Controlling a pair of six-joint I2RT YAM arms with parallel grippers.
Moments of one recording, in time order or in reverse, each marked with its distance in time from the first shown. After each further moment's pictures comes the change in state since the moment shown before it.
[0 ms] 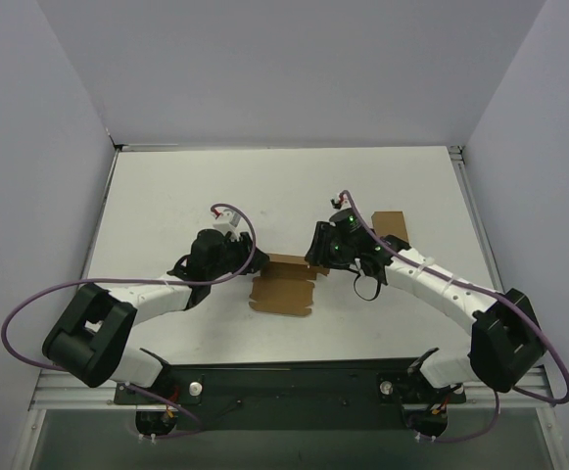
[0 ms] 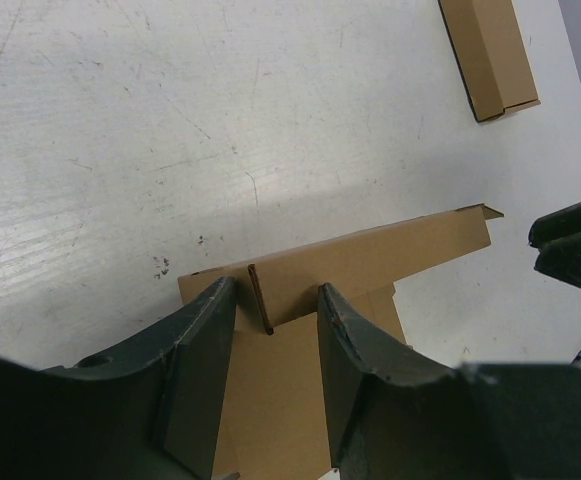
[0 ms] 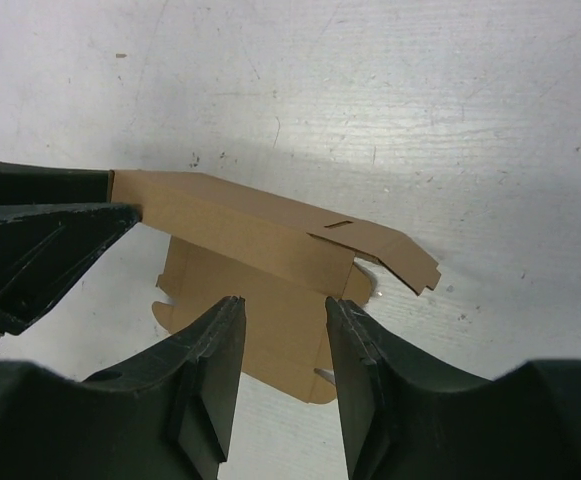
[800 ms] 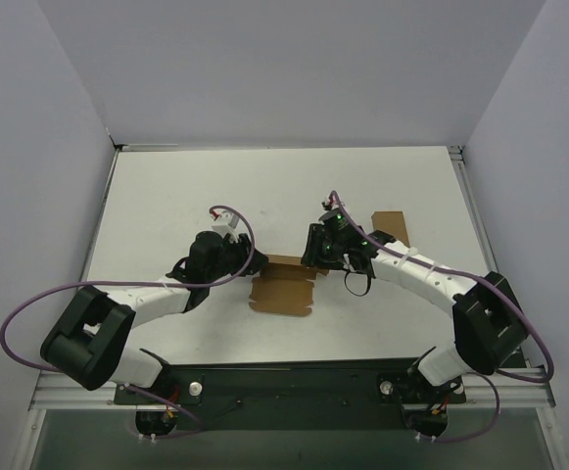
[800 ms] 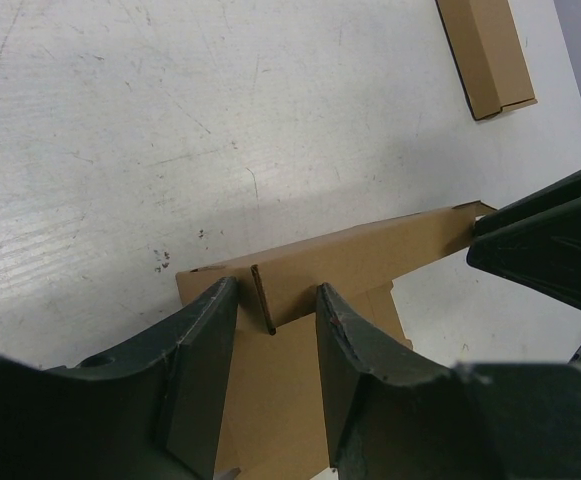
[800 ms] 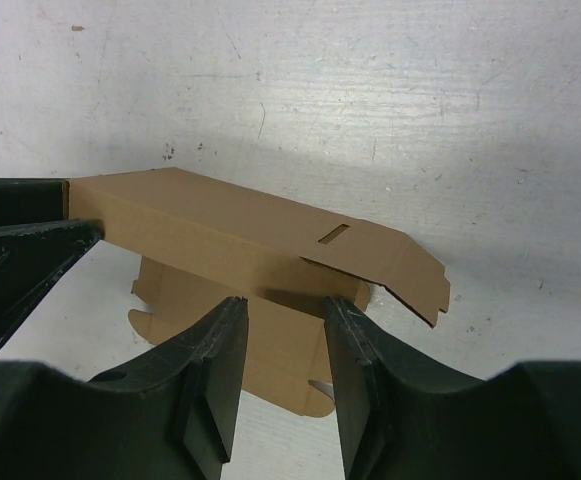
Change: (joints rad) left arm 0.000 -0.016 -0.025 0.021 -0.001 -0.005; right arm 0.025 0.116 0.047 -0.013 0.002 -0.005
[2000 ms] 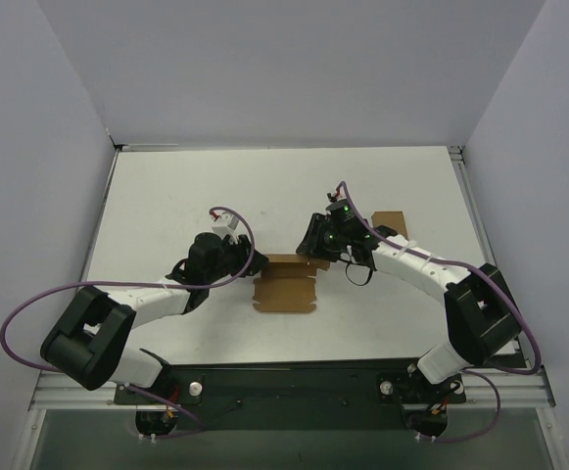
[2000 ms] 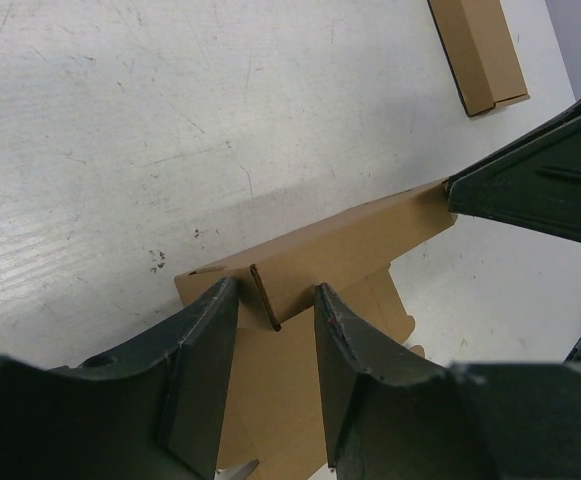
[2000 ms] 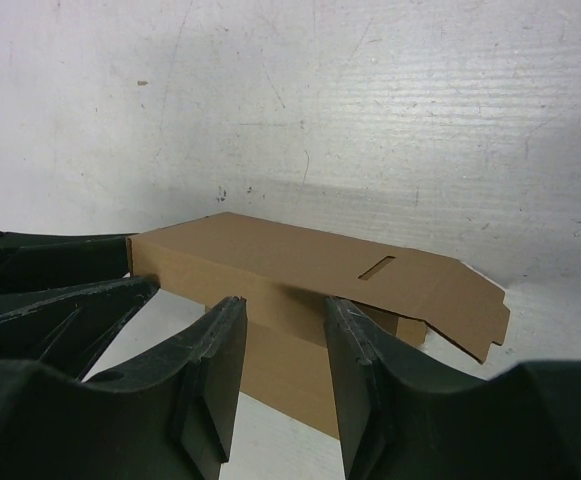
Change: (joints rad) left arm -0.001 0.000 -0.018 0.032 0.014 0.005; right arm -0.075 0.056 0.006 0.127 -0.138 0.076
